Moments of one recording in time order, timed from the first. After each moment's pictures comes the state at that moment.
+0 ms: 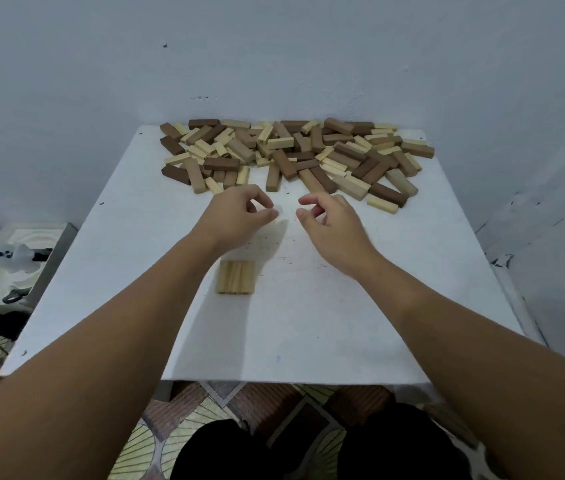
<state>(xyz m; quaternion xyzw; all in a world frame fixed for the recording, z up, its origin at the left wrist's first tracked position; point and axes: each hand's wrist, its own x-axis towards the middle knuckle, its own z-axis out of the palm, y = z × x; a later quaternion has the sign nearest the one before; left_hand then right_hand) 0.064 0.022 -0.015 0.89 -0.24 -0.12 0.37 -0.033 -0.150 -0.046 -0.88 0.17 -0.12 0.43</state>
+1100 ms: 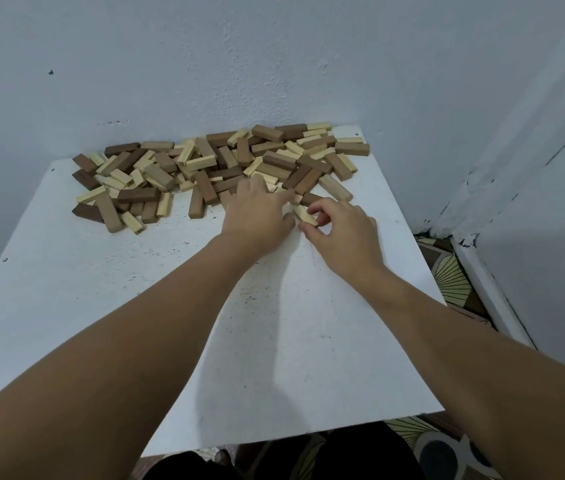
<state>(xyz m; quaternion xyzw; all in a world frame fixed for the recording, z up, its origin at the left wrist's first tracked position) 0.053 -0.147 -0.036 0.92 -0.38 0.00 0.08 -0.060 -0.269 -0.077 -0.91 0.24 -0.20 0.28</state>
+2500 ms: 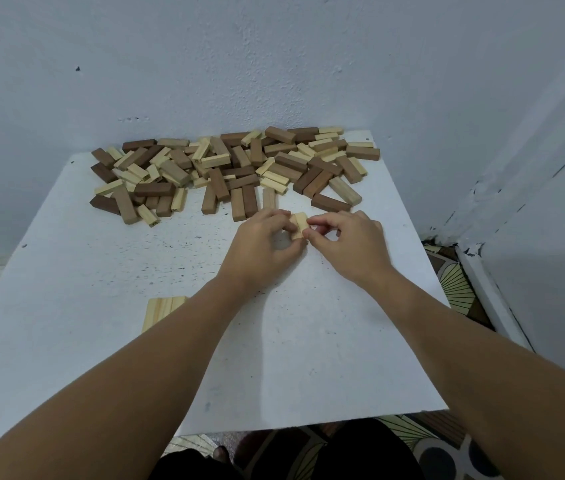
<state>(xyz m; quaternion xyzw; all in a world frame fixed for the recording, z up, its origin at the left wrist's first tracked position) 0.022 -0.099 -0.066 0.84 -0.39 0.01 0.38 -0.069 -0.266 -0.076 -0.91 0.19 -0.18 0.32</state>
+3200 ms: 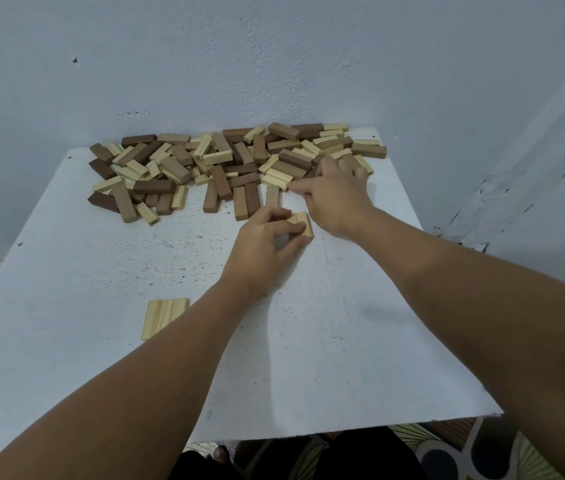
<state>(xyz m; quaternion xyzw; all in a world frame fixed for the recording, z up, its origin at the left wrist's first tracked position) 0.026 -0.100 -0.078 0.84 -0.36 -0.01 0.41 0.005 -0.276 -0.034 -0.99 0.15 -0.05 0.07</state>
